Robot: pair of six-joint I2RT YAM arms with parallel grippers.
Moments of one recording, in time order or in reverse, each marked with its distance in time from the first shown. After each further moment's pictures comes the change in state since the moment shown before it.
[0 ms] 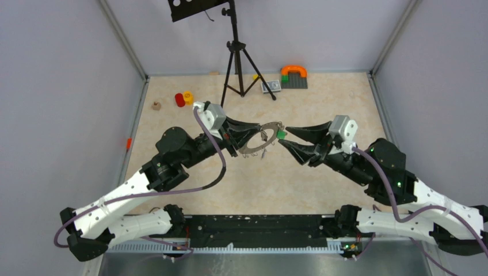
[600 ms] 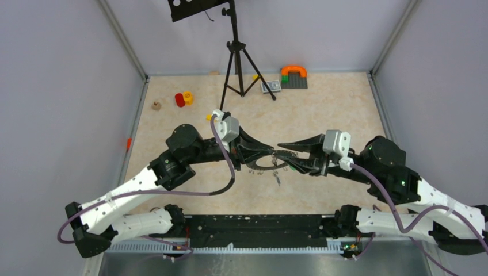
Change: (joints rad) left arm -0.001 0.059 0.000 0.007 0.403 -0.001; right arm 0.000 0.018 0.076 -0.109 -0.296 -0.124
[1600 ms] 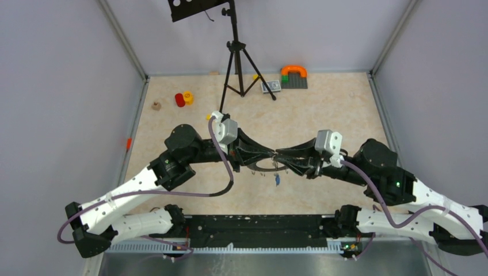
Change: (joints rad) left arm 0.000 0.000 0.000 0.035 0.068 0.000; right arm 0.000 -0.013 -0.053 -0.029 0.024 0.075
